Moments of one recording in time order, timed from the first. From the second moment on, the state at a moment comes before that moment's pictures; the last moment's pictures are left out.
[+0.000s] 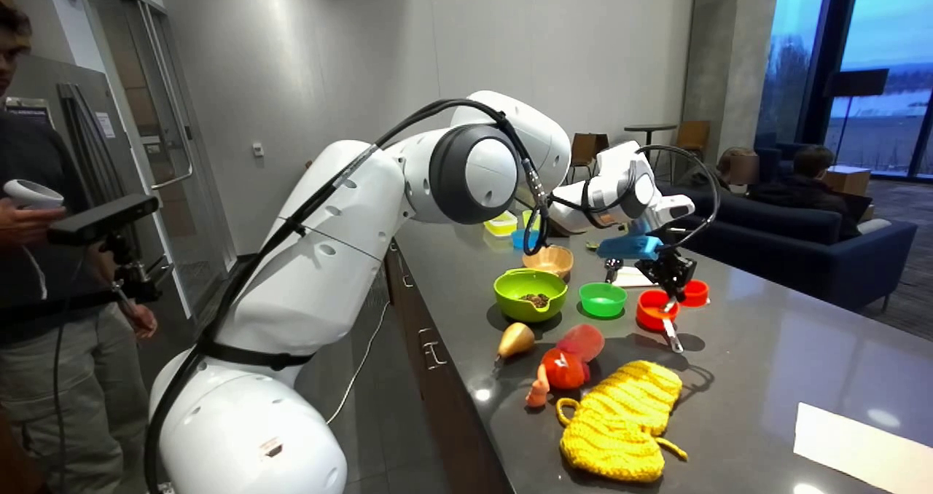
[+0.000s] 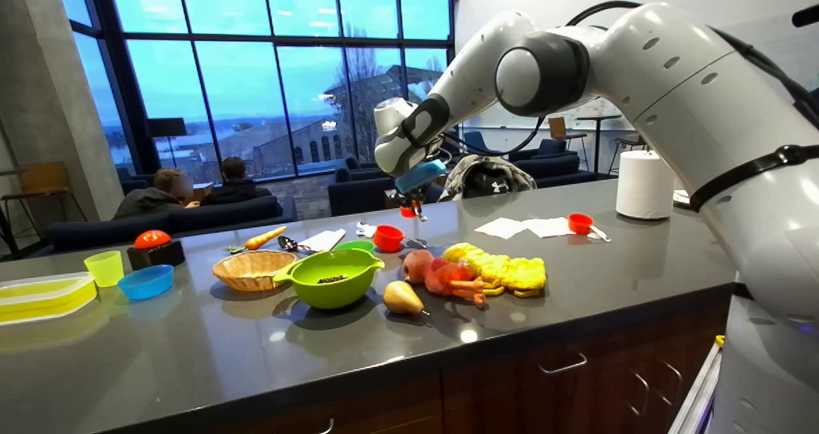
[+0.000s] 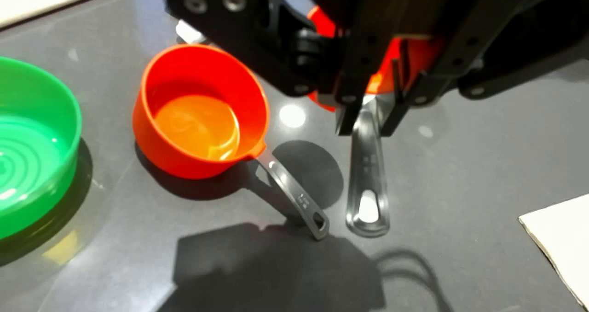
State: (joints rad) arm 0.06 0.67 -0.21 -1.35 -0.29 2.27 0.34
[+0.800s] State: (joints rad) arm 0.03 0.65 -0.18 -1.42 -0.28 2.18 0.24
